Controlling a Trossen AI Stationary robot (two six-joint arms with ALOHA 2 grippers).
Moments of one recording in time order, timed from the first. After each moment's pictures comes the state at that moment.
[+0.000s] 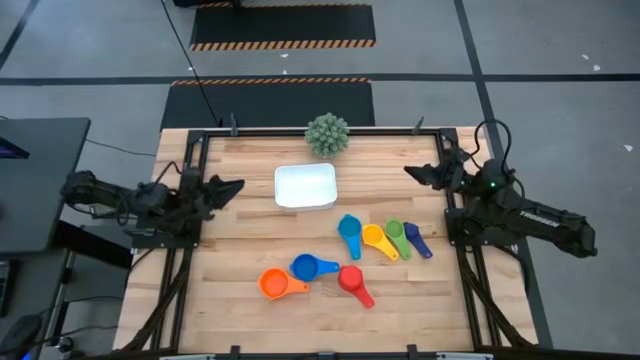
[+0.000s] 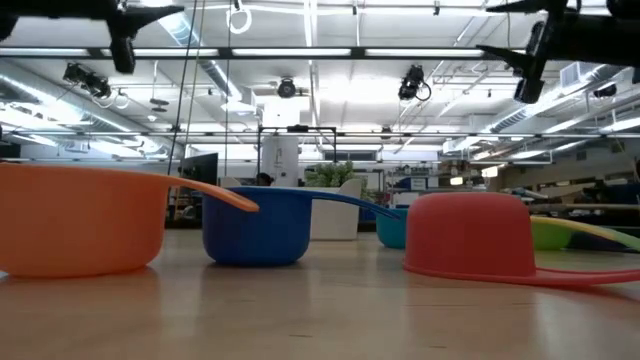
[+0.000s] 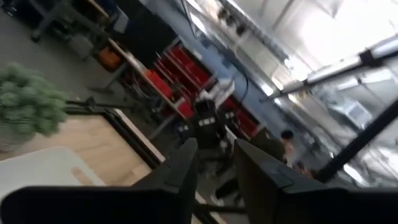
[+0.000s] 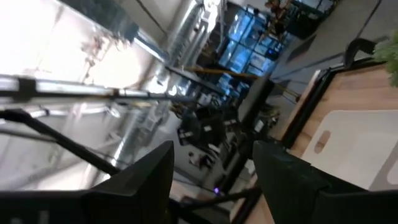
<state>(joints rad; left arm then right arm) -0.27 0.41 0.31 0.36 -0.59 -0.69 -0.45 0.25 0.23 0.29 -0.27 1.14</state>
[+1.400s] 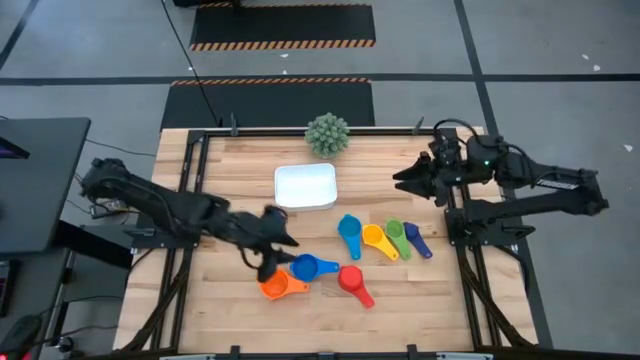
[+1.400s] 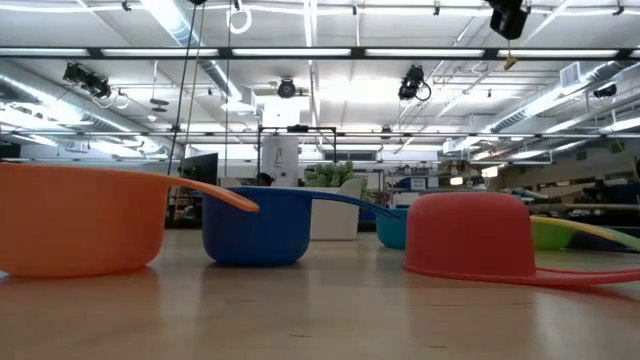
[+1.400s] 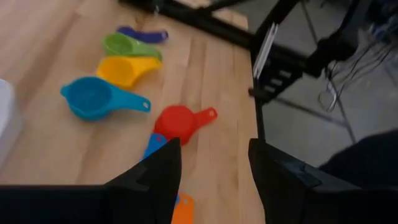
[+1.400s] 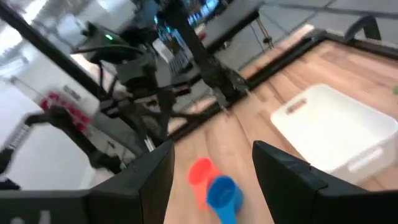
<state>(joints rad) -0.38 1.34 1.20 -0.42 -0.15 -0.58 -0.11 0.67 0.85 -0.36 -0.16 0.61</state>
